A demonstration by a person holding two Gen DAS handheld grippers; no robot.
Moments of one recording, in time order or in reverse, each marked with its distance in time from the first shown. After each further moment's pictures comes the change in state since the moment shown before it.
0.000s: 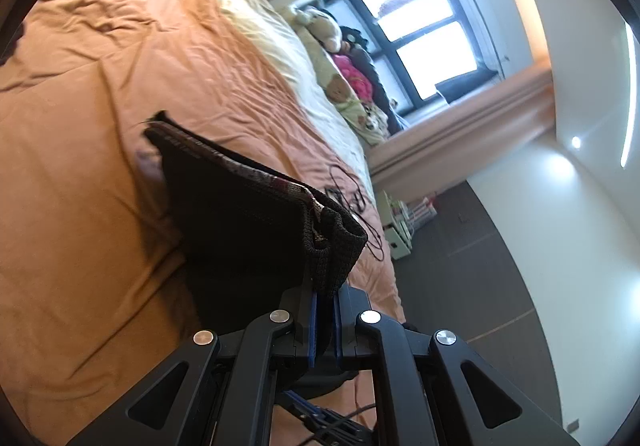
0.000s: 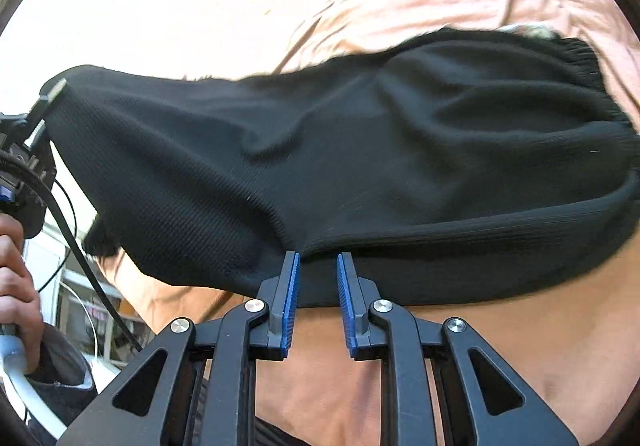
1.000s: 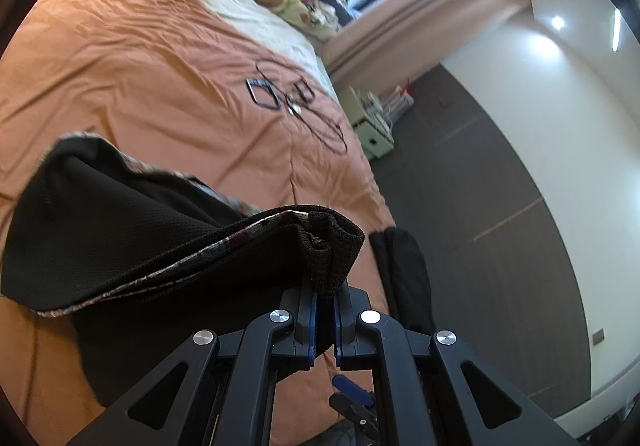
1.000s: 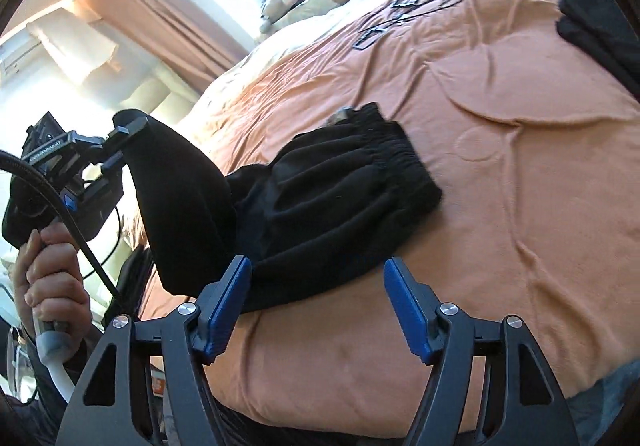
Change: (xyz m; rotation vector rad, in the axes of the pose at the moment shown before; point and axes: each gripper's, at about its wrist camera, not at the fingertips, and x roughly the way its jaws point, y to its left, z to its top) left arm 0.163 -0.113 -0.100 0.225 0.345 -0.034; right arm -0.161 -0.117 -0.085 0.194 -0.307 -0.002
